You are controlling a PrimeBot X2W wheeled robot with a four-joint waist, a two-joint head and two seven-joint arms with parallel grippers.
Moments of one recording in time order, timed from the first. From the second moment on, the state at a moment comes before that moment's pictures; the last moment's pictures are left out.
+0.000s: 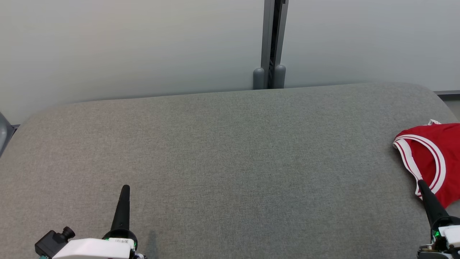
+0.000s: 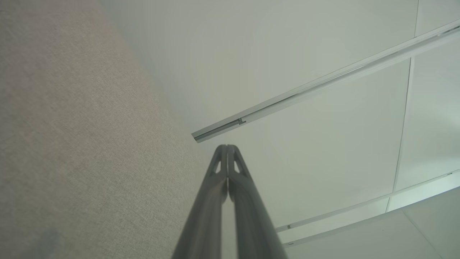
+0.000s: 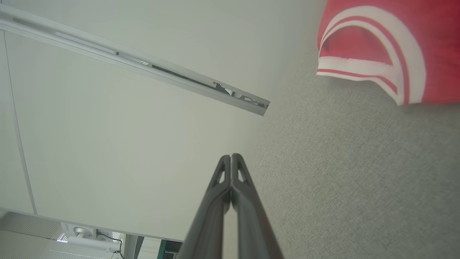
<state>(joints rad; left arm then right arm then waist) 0.05 0.09 -0.14 0.11 -1.32 -0.06 -0.13 -0.02 -0.04 -0.29 0.17 1.25 0.13 0.26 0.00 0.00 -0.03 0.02</state>
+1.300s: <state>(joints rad) 0.02 0.05 -0.13 0.10 -1.58 -0.11 -0.13 -0.07 -0.04 -0.35 0.21 1.54 0.13 0.35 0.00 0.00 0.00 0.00</state>
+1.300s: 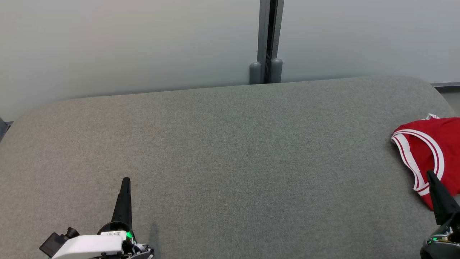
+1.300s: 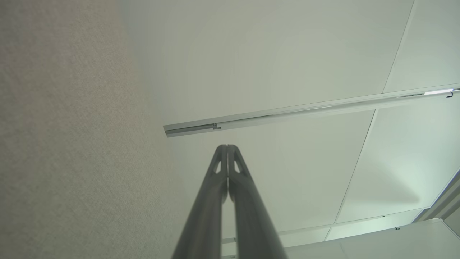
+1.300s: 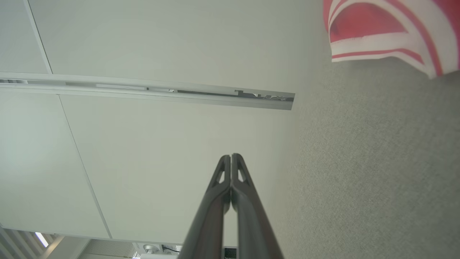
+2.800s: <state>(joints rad) 0.02 0.05 -0.13 0.10 -1.62 -0.11 -0.13 -0.08 -0.05 -0.36 0.22 1.59 0.13 0.37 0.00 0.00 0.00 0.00</state>
